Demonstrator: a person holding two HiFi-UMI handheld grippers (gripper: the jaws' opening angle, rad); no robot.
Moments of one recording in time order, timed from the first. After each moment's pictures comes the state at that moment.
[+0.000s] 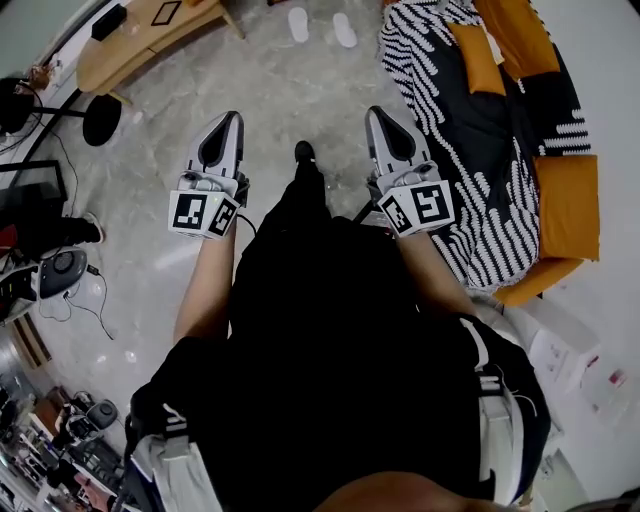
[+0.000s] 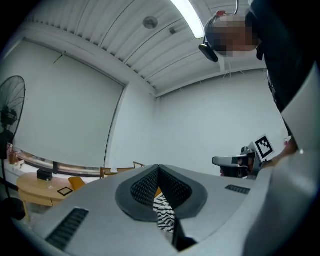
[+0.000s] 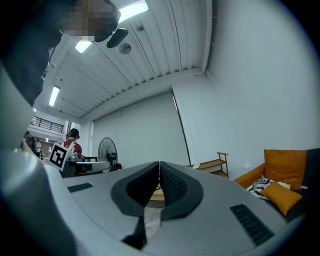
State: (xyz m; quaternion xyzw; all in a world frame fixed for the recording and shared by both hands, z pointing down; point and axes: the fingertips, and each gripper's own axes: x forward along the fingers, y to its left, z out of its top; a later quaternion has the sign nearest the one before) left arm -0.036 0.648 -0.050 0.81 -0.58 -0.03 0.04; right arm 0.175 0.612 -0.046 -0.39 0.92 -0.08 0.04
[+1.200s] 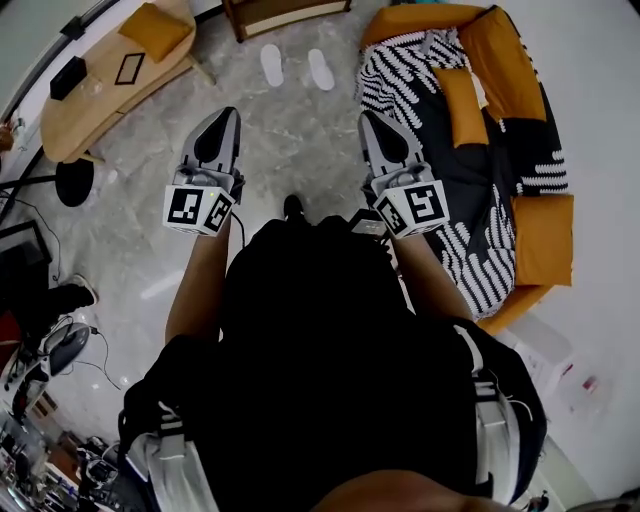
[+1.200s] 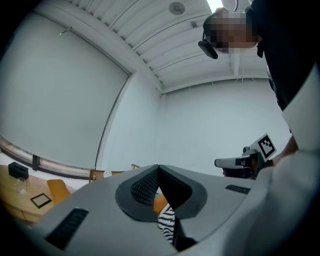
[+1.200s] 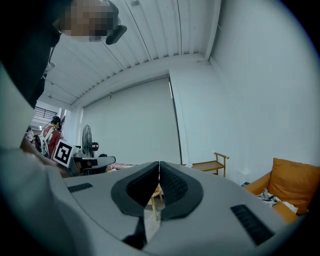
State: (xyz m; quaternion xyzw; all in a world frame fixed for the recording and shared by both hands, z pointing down) left arm -0.117 0.352 -0.023 0.84 -0.54 -0.06 0.07; right arm 0.090 0.341 -0.031 -0.41 0.91 -0.07 -0.02
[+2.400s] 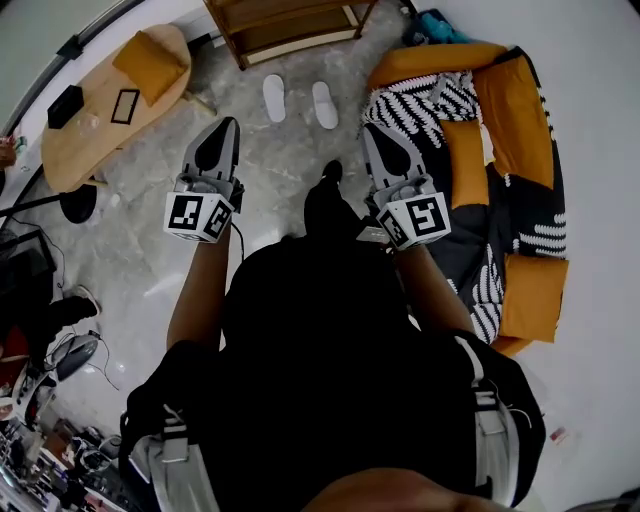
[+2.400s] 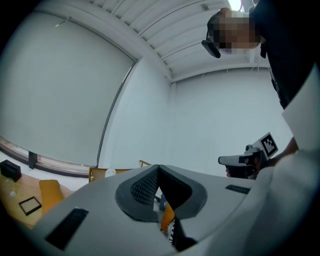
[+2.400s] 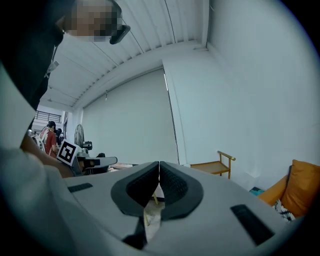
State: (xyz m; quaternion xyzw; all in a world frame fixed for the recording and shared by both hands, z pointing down) left arm -0.102 0.138 0.009 0.81 -0.58 -0.03 0.09; right arm 0.114 0.120 -0.001 -0.38 0.92 -0.09 -0.03
